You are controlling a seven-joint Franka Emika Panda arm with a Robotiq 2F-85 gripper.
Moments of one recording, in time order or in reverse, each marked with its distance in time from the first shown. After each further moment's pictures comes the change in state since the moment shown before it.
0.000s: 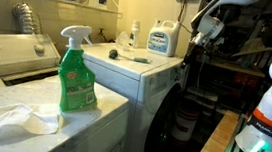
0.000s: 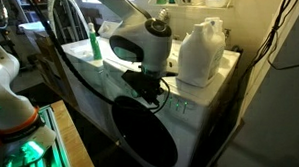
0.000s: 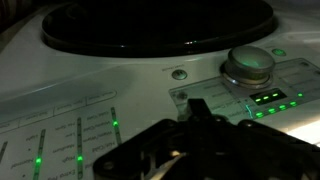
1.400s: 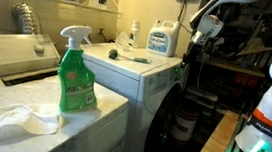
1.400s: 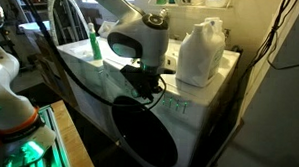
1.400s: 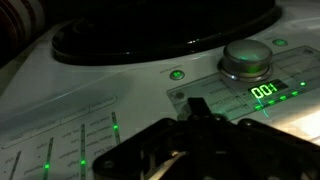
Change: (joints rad) arm 0.007 -0.028 0.027 -0.019 -0.078 0.039 0.201
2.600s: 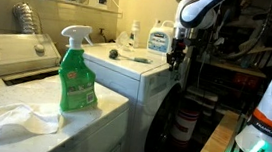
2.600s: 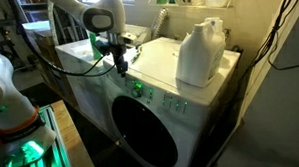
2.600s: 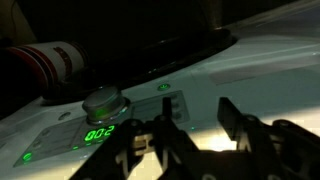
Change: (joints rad) arm 0.238 -0.274 0.274 -0.211 -0.517 -0.005 0.967
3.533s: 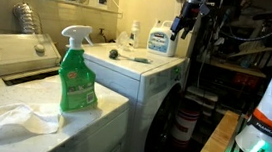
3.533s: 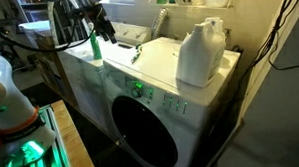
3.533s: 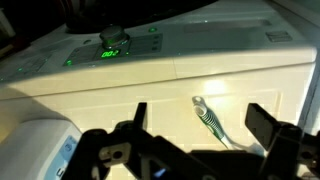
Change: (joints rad) arm 0.053 -0.428 0.092 -0.022 -0.079 -0.104 0.078
